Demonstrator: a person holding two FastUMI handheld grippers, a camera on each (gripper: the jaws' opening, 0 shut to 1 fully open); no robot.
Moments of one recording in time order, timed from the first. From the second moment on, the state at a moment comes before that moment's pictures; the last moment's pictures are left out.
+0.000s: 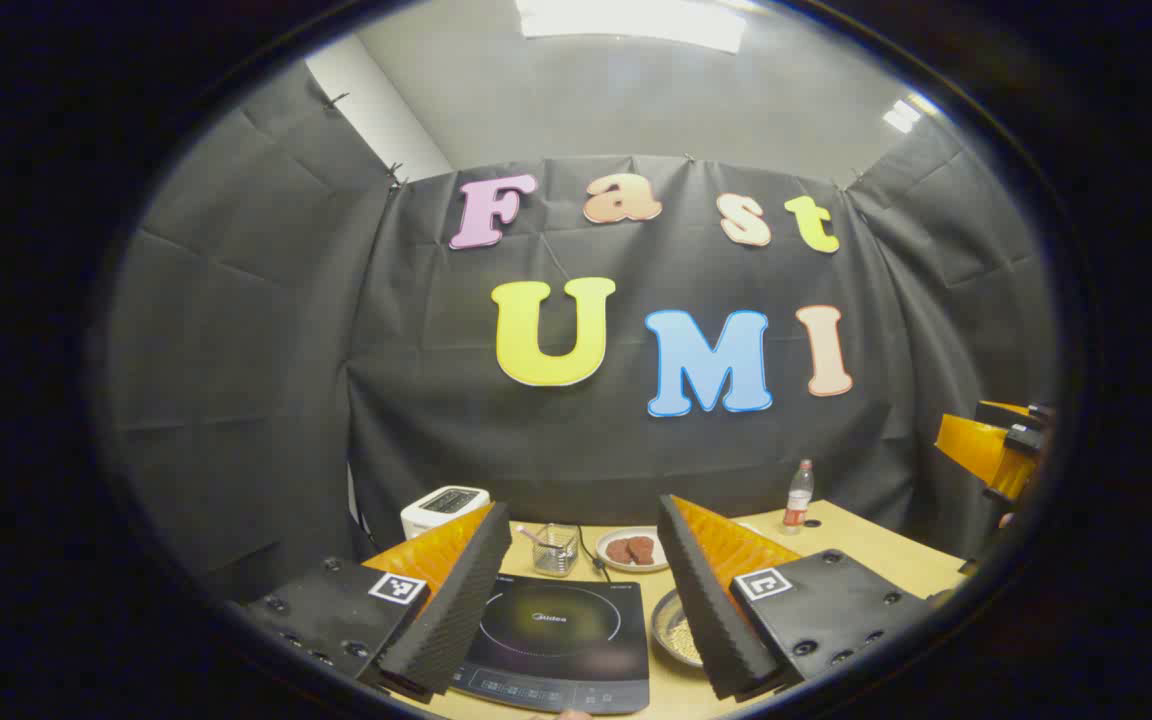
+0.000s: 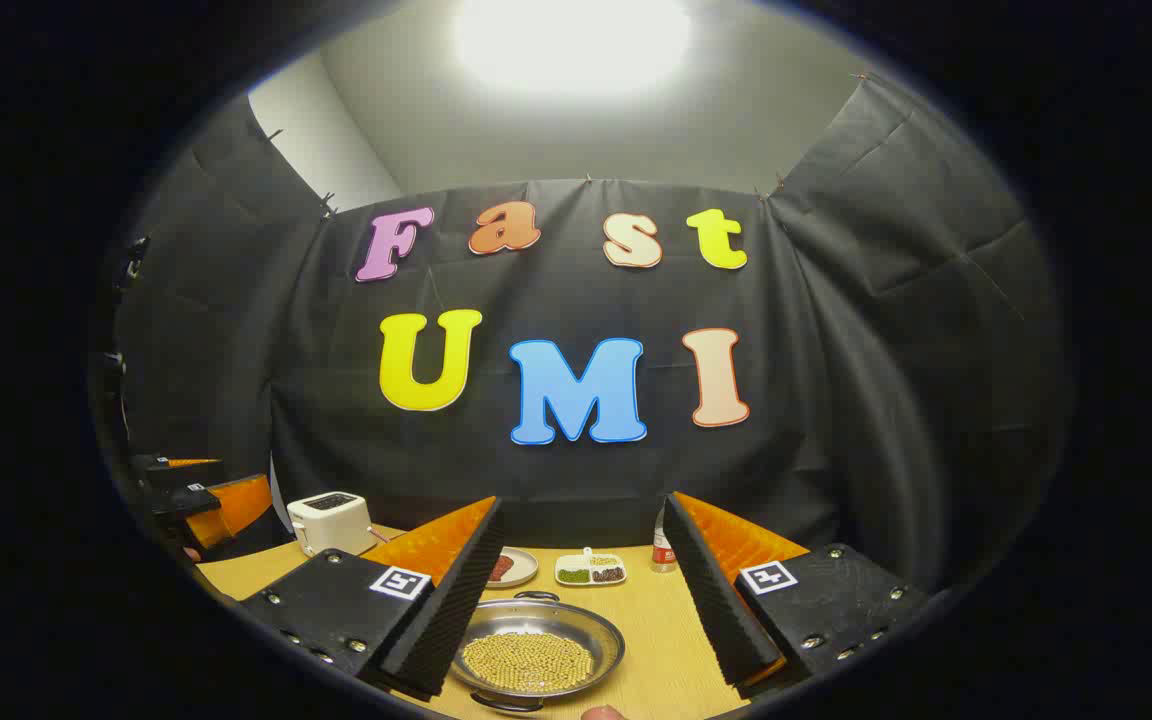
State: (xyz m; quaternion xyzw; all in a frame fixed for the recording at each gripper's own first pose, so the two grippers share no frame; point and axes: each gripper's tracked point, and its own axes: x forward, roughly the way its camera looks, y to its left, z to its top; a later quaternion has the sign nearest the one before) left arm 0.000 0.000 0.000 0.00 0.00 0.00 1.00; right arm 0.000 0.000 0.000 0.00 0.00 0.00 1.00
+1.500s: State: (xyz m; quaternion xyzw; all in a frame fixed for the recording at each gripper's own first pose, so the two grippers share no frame) left arm -0.030 -0.027 0.003 0.00 -0.01 0.06 1.00; right arm 0.004 -0.016 -0.014 0.02 0.01 0.06 1.00
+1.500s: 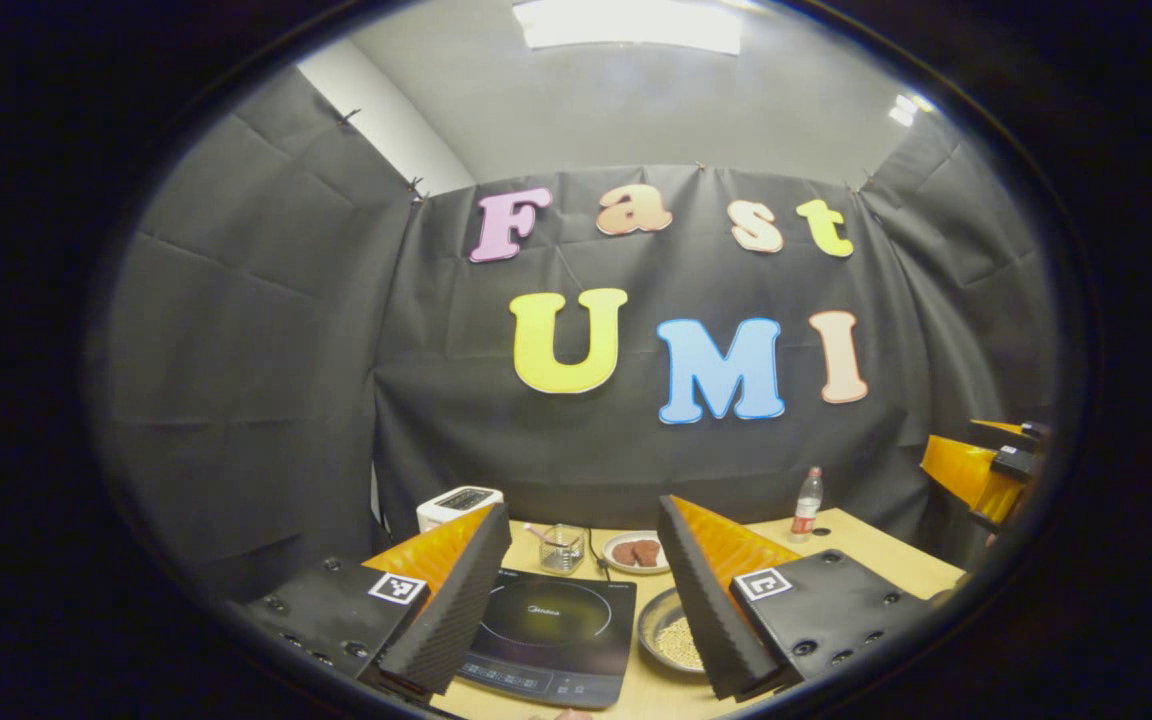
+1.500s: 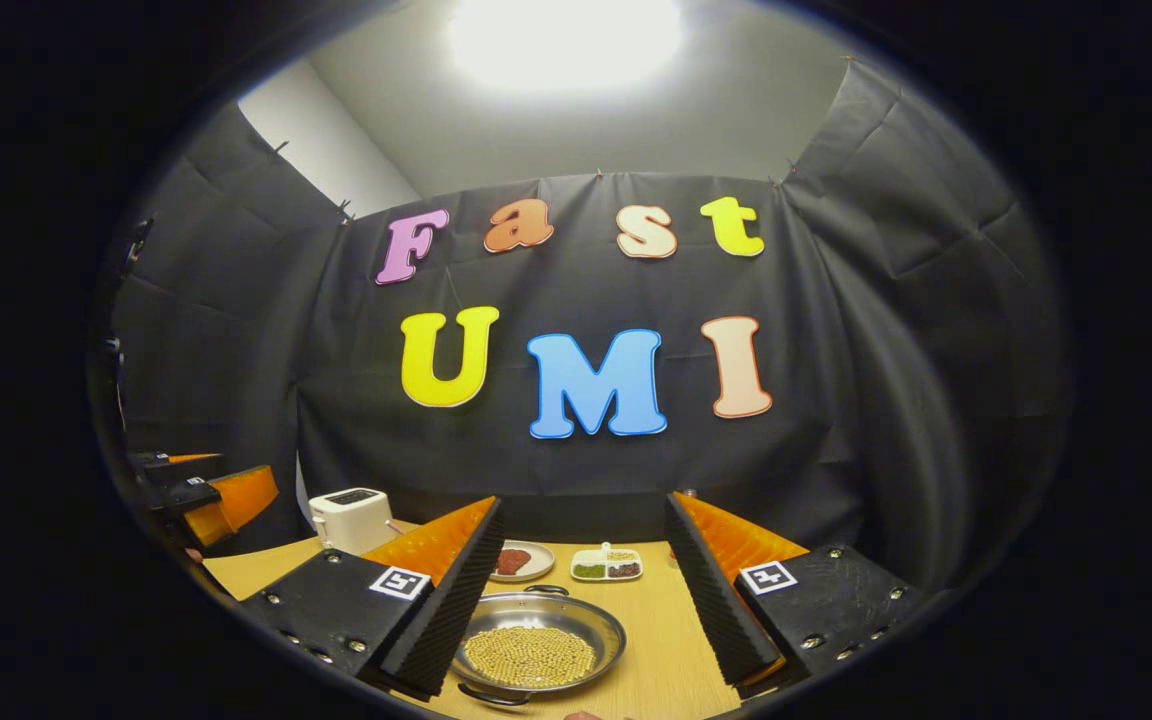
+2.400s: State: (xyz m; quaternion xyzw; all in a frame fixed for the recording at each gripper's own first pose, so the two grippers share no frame) left arm -0.007 -0.001 0.014 0.01 -0.02 0.08 1.00; right arm 0.038 0.034 -0.055 0.01 0.06 0.09 0.99
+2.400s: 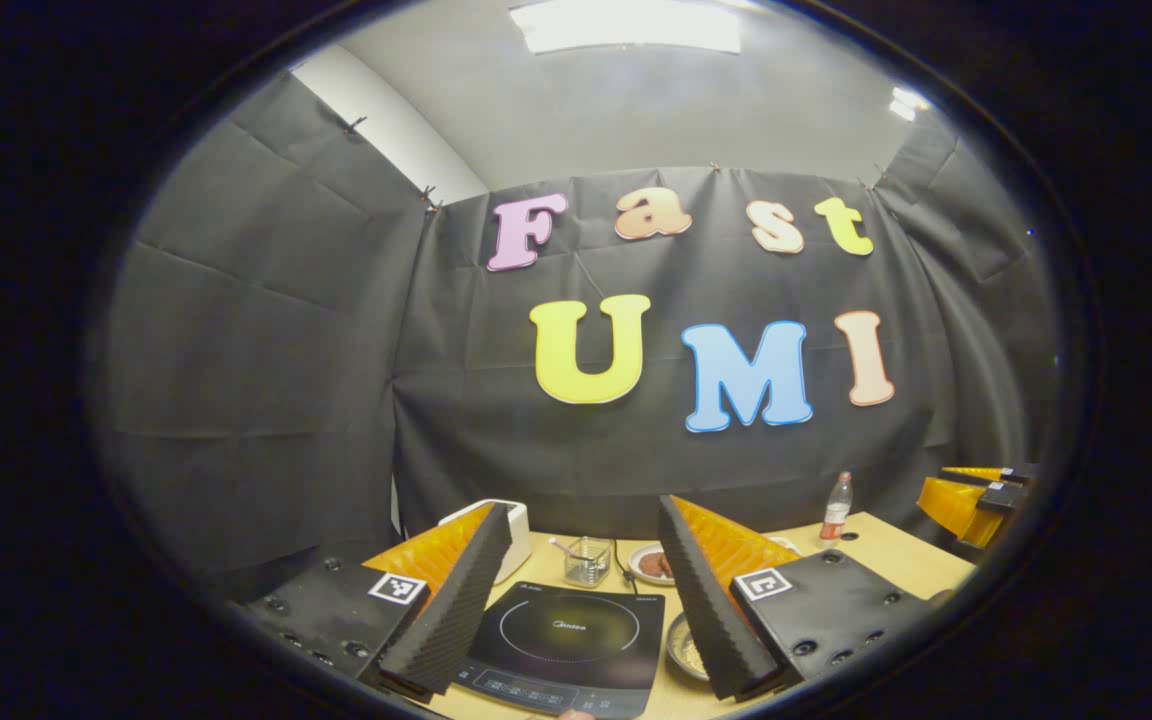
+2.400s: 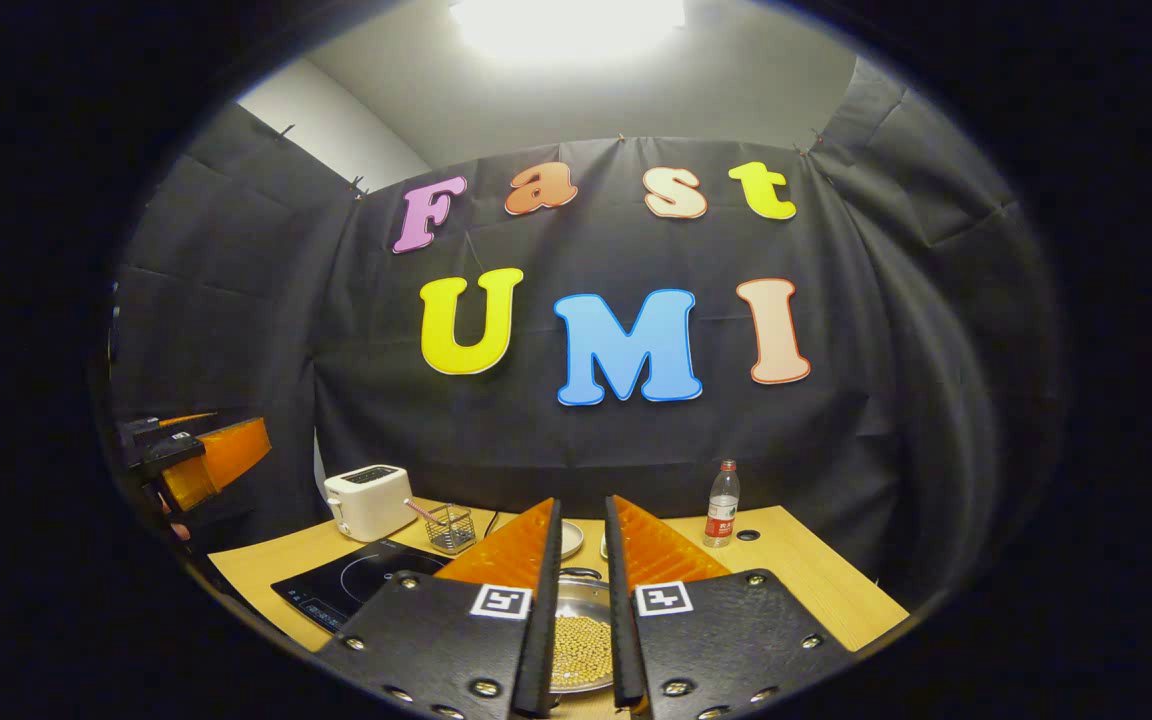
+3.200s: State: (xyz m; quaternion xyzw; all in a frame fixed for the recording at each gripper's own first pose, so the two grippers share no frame) left arm 0.006 0.052 0.016 0.02 -0.03 0.10 0.99; right arm 0.040 0.120 -0.116 0.02 0.15 0.20 0.97
